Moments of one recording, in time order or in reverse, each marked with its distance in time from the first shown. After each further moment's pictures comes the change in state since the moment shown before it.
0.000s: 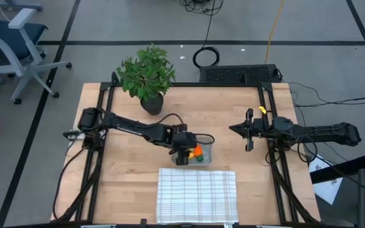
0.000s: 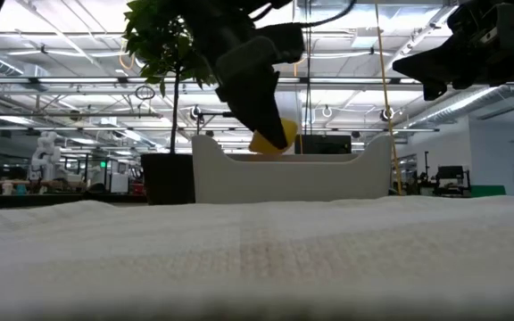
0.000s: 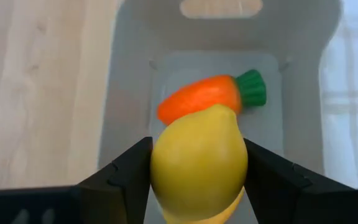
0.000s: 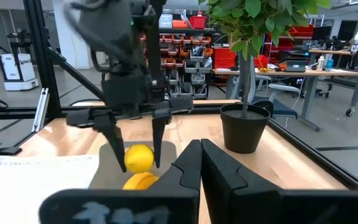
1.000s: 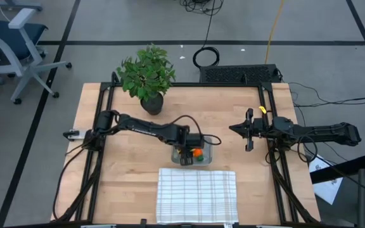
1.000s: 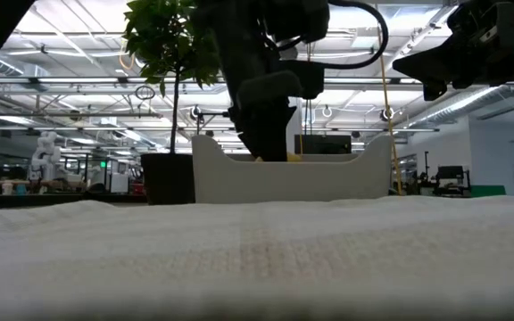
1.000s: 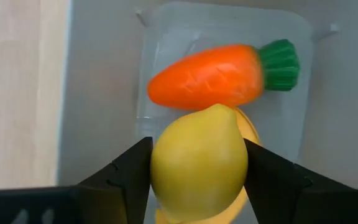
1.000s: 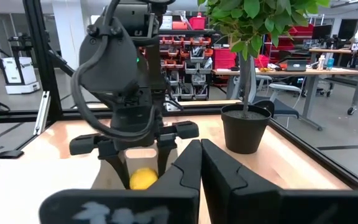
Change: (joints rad) left arm 0.027 0.193 0.233 -0.254 0.055 -0.078; right arm 0.000 0.000 0.000 0.004 0.000 0.014
